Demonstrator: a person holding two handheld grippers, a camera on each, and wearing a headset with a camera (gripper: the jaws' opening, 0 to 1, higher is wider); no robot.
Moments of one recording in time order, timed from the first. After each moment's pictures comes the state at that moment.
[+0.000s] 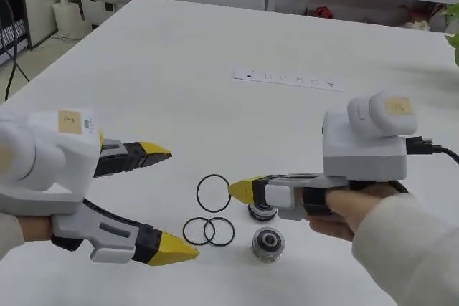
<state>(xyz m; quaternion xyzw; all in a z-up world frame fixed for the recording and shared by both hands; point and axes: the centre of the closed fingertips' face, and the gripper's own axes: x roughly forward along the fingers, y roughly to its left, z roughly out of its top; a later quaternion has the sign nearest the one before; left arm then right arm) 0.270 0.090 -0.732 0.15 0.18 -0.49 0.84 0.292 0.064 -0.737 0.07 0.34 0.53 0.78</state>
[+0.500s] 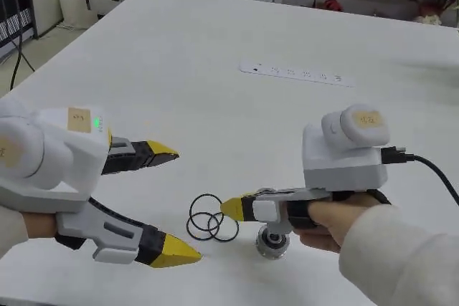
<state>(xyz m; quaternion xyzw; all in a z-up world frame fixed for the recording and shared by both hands) 0.266 0.090 -0.739 0.16 0.19 -0.49 0.84 0.292 0.071 -0.777 0.07 0.40 0.51 0.76</state>
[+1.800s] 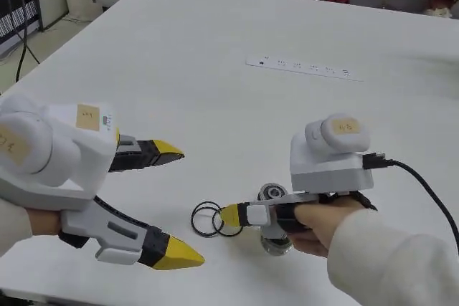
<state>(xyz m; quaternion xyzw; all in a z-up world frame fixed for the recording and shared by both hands) 0.263 0.089 -0.743 0.16 0.20 -0.50 0.83 0.292 0.073 -0.807 0.07 0.44 0.48 0.76</state>
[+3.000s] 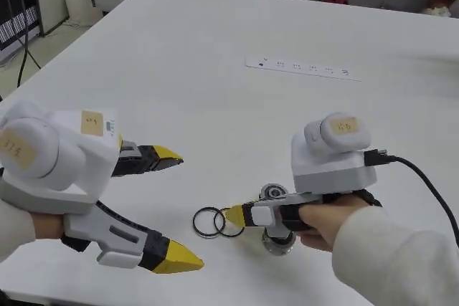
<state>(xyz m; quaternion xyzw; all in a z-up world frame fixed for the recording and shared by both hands) 0.261 0.091 -0.750 0.16 0.21 -0.50 0.82 0.298 0.066 -0.807 0.03 0.42 0.49 0.76</state>
